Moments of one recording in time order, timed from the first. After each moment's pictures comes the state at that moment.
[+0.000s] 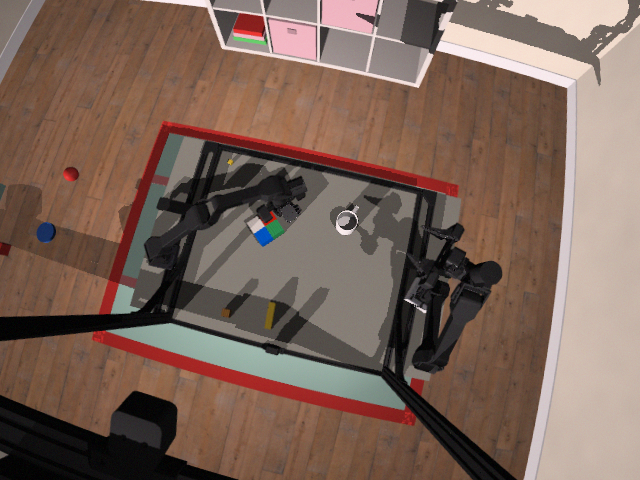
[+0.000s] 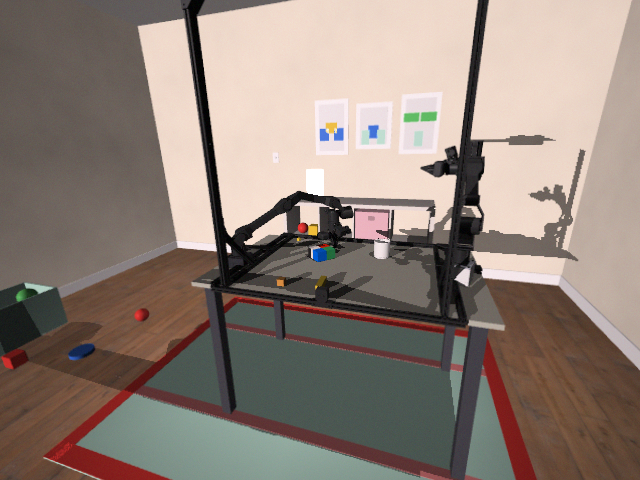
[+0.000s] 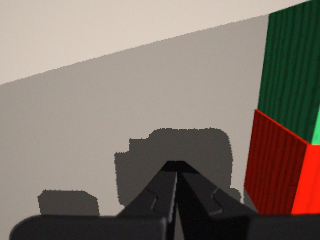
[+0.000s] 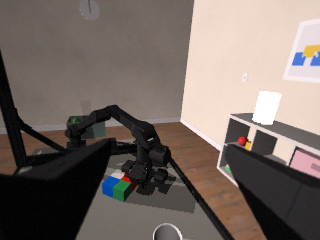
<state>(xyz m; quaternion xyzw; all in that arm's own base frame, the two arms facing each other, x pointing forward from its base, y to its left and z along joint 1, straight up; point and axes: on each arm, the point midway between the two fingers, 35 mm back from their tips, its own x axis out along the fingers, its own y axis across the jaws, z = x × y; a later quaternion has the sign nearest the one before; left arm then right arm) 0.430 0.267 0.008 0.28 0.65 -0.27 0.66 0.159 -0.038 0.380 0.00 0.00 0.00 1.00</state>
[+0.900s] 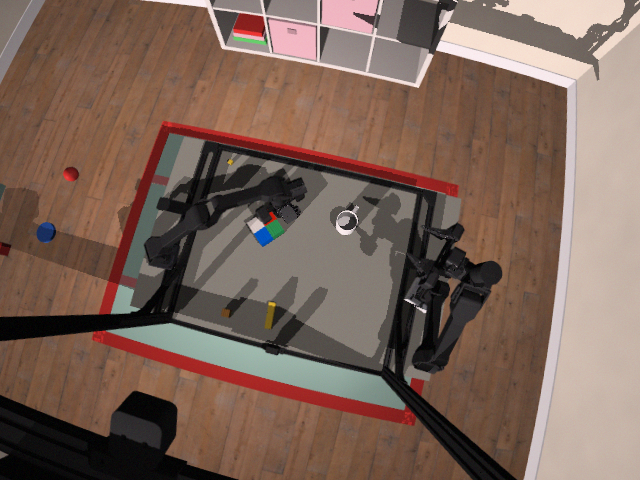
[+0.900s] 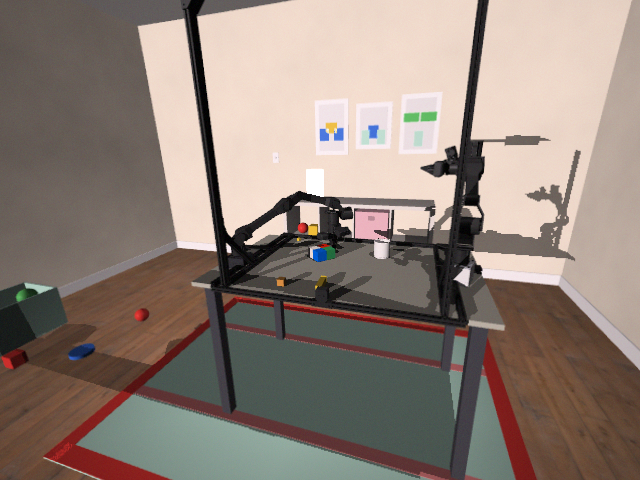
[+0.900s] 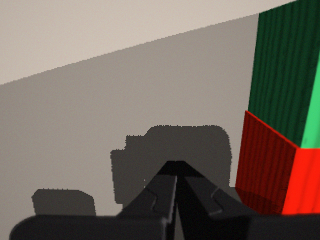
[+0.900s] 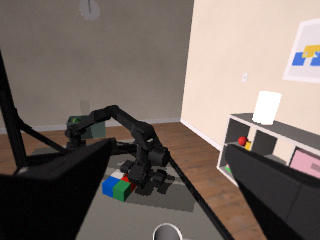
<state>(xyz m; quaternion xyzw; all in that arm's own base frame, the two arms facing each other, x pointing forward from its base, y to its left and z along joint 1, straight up) 0.427 0.263 0.005 0.27 0.65 -0.27 0.66 0.159 -0.038 0.380 0.00 0.00 0.00 1.00</state>
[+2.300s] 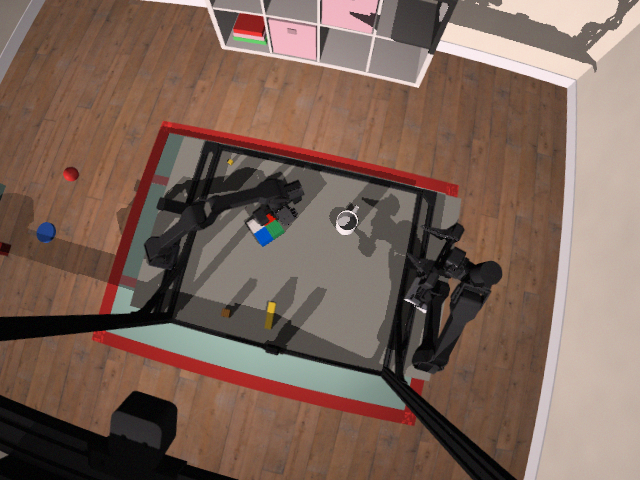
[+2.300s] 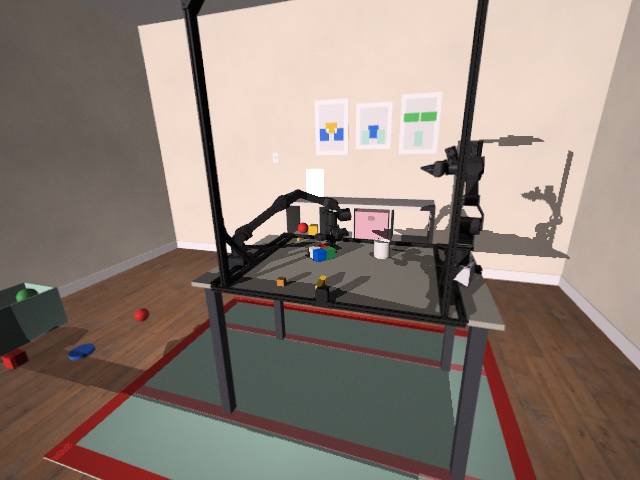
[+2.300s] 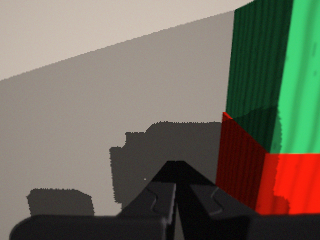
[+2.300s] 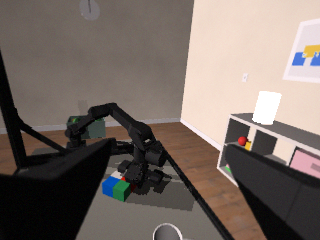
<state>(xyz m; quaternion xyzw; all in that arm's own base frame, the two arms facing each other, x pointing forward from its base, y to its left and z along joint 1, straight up) 0.417 0.254 0.000 0.27 0.65 -0.28 0.65 0.159 -0.038 0.380 0.00 0.00 0.00 1.00</state>
